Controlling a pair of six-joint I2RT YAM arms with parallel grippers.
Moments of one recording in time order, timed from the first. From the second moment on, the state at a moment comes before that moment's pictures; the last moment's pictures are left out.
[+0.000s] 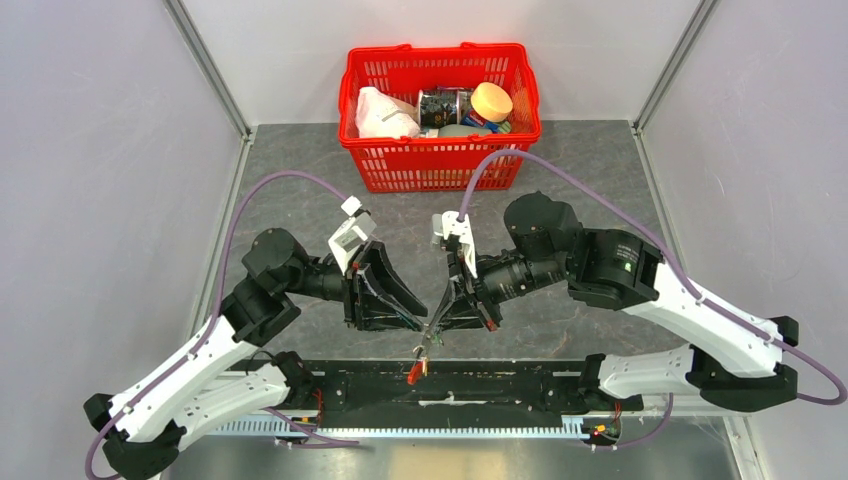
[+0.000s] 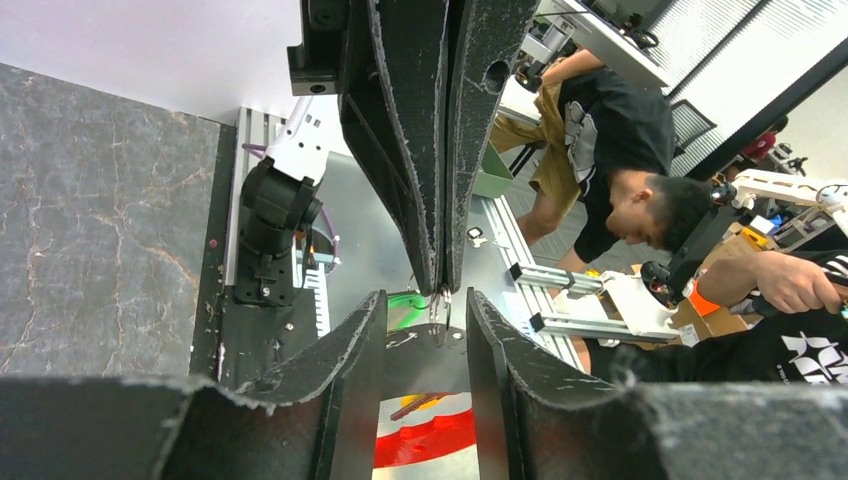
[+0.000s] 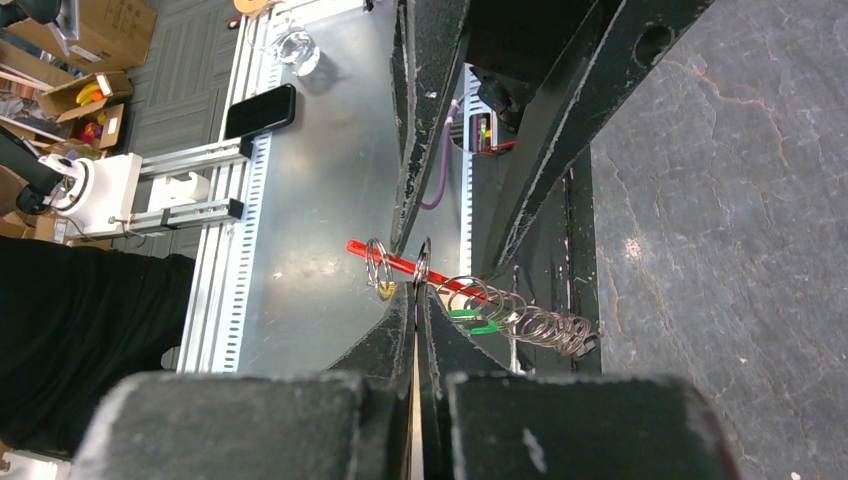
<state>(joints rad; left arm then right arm) -0.82 0.75 0.89 0.02 0.95 -0.62 1.16 1.18 1.58 -0.81 -0.58 0.16</state>
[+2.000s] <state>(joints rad) -0.82 0.76 0.91 -0.01 0.98 -0.58 1.16 1.22 1.61 -0.84 -0.55 0.14</state>
